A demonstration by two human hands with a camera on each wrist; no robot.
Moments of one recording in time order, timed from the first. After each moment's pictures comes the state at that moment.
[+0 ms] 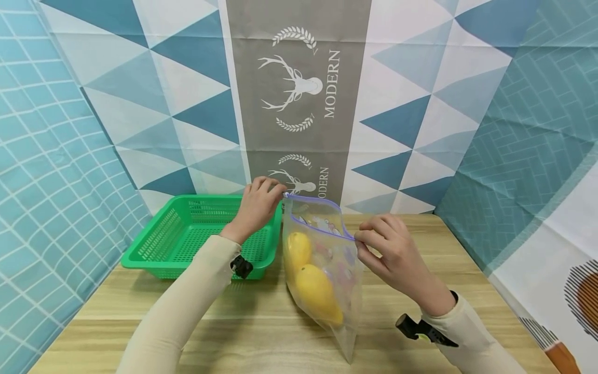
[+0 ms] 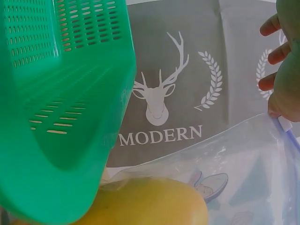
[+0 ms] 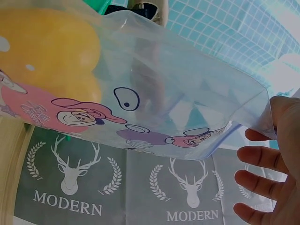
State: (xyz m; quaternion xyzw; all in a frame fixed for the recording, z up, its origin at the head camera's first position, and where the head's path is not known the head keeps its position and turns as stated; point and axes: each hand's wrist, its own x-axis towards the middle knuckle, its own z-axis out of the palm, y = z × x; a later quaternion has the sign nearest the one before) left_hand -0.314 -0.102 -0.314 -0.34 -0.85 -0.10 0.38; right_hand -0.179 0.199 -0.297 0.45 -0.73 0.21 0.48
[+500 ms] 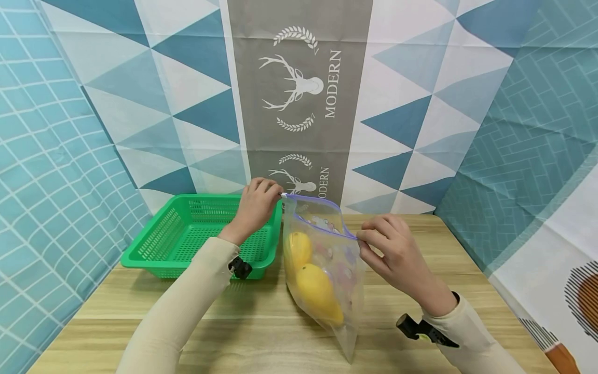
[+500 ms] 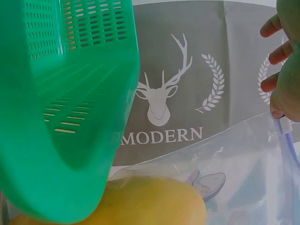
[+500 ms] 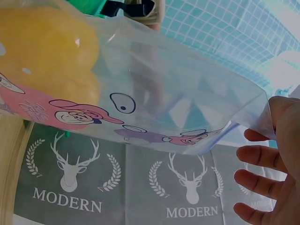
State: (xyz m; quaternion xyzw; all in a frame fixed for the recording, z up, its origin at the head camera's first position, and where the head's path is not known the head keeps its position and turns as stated) left_hand -0.316 -0.106 -0.320 -0.33 -0.85 -0.14 0.39; right_hand -0.179 0.201 -0.297 0.44 -0.73 0.20 0.47
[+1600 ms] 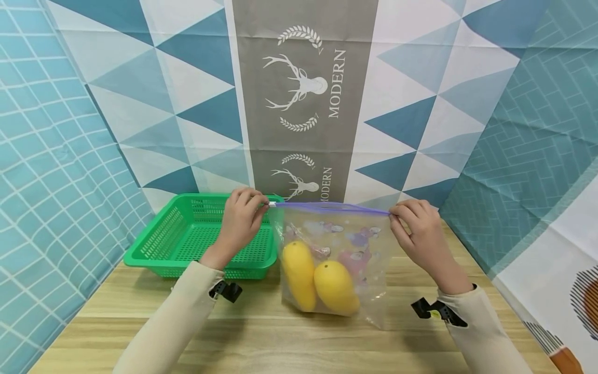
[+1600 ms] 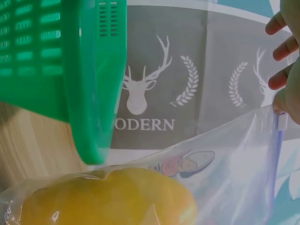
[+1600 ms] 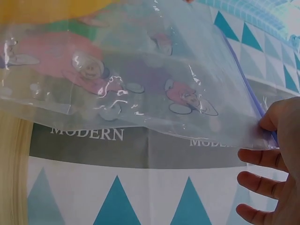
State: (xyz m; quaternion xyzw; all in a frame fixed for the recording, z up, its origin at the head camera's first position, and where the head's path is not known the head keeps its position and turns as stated) left_hand -0.276 -0.129 -0.324 -0.34 -0.79 -0.21 0.47; right_hand -0.220 0.251 -0.306 0.35 -0.78 0.19 0.49
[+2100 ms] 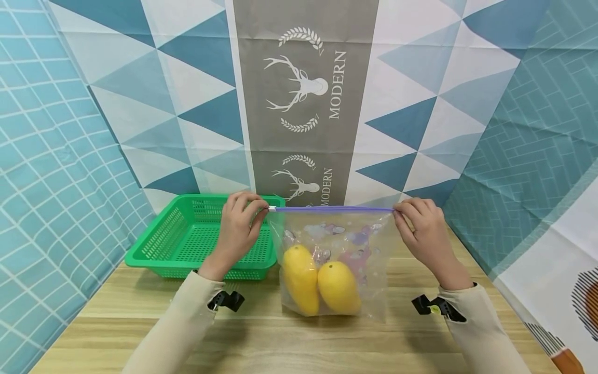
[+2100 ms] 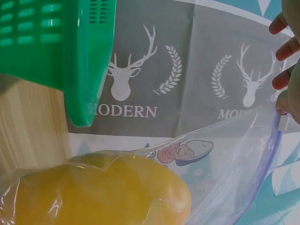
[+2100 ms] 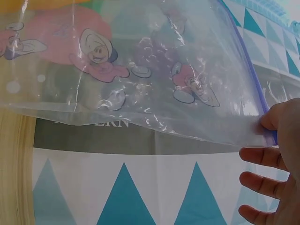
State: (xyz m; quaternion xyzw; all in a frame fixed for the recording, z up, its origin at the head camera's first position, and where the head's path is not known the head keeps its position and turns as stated) left_hand -0.256 -0.127 -0.323 -0.34 -0.76 -0.24 0.49; right_hand -0.227 0.262 -0.311 0.30 -0.80 0.17 0.48
